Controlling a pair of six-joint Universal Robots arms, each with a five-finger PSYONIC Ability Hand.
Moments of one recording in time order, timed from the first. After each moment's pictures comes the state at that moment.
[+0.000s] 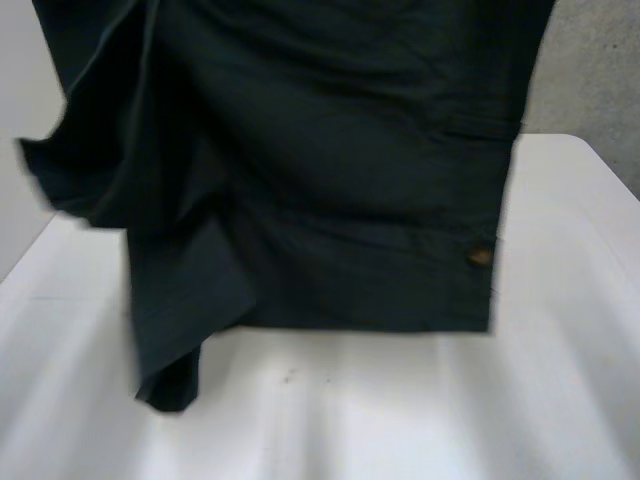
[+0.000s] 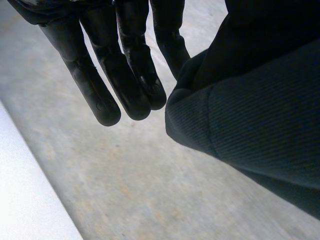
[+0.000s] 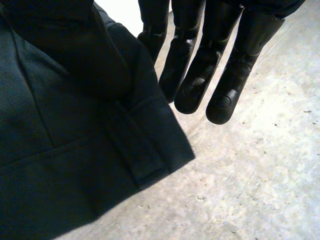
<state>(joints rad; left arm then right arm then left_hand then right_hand) 4.11 -1.45 -0.98 2.90 -1.79 3.60 2.04 -1.60 1.01 0.10 1.37 2.80 1.11 1.20 1.19 1.20 0.98 0.98 1.18 1.18 1.19 0.99</state>
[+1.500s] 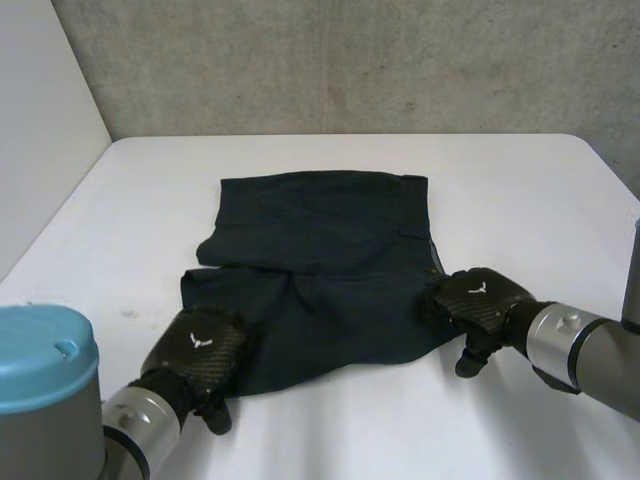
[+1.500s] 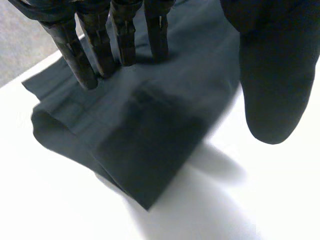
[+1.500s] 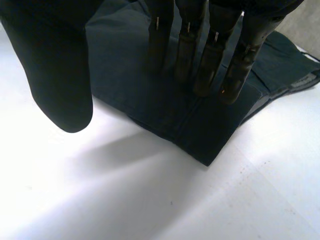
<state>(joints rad) 4.12 -1.71 -1.98 3.19 -1.64 3.41 1.80 -1.25 1.73 0.17 1.11 2.57 0.34 0.34 0.33 0.34 0.16 0.49 0.56 0.56 0.56 0.37</state>
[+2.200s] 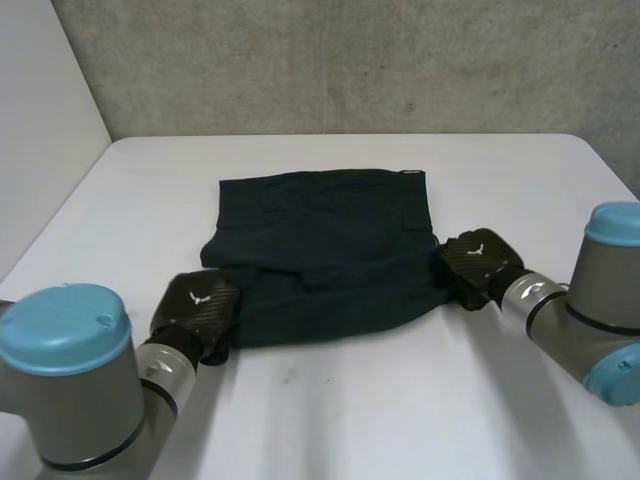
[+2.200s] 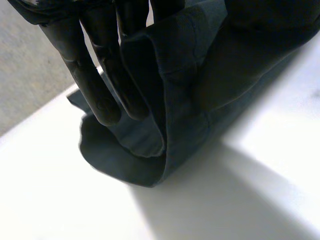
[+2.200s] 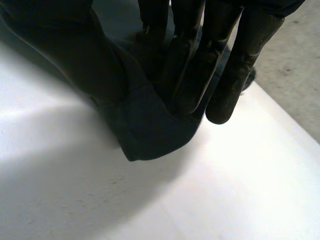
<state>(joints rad) 4.15 -1.87 -1.90 3.42 -1.71 3.43 1.81 -0.98 1.56 -0.18 1.22 2.56 1.13 1.19 1.19 1.20 0.98 0.96 1.17 1.18 1.19 0.96</state>
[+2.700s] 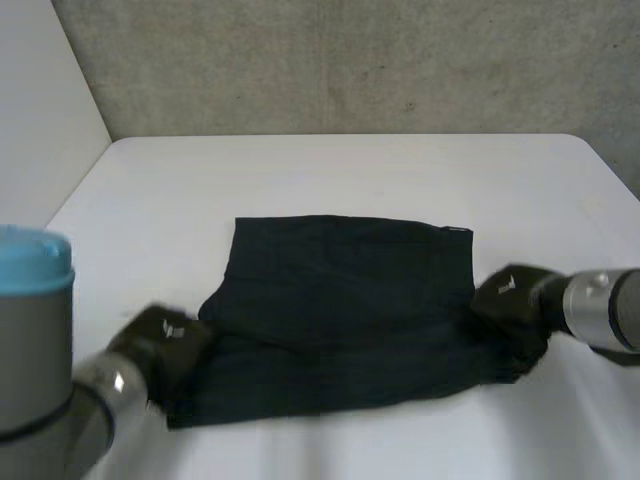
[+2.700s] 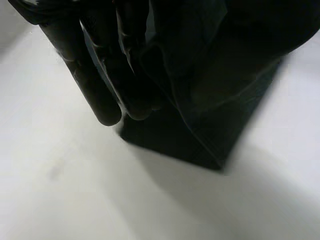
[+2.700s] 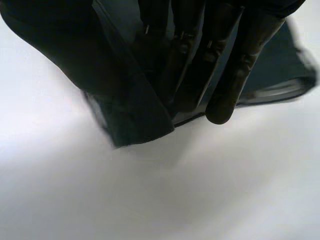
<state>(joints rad) 4.21 -1.71 -1.80 2.86 -1.65 3.64 1.77 -1.20 1.43 0.67 1.24 2.23 1.13 1.20 1.19 1.20 0.99 0.96 1.18 1.18 1.19 0.96</state>
